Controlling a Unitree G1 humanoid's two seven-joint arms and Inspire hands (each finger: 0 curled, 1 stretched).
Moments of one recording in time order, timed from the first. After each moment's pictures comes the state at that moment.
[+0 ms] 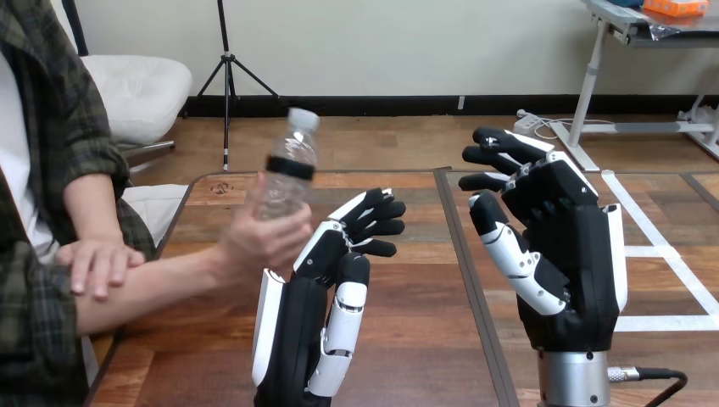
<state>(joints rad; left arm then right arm) 0.16 -0.04 -0.29 0.34 0.31 -1.04 0.30 0.03 0.06 0.02 0.24 0.15 -0.86 0.15</state>
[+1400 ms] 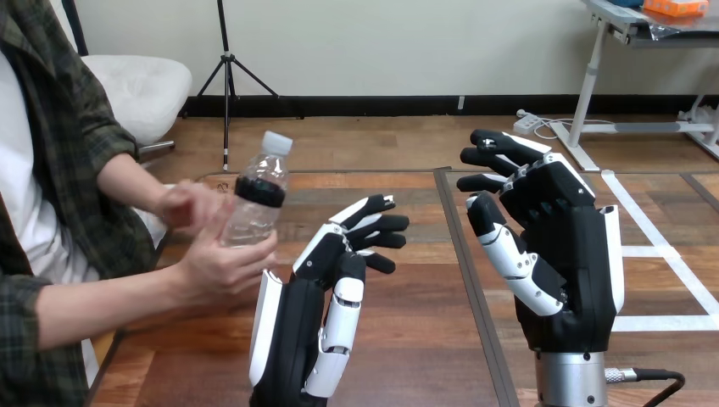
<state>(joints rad) 0.17 -0.05 -0.26 0.34 0.32 -1.03 0.25 0.03 0.06 0.03 0.24 0.14 -0.86 0.13</state>
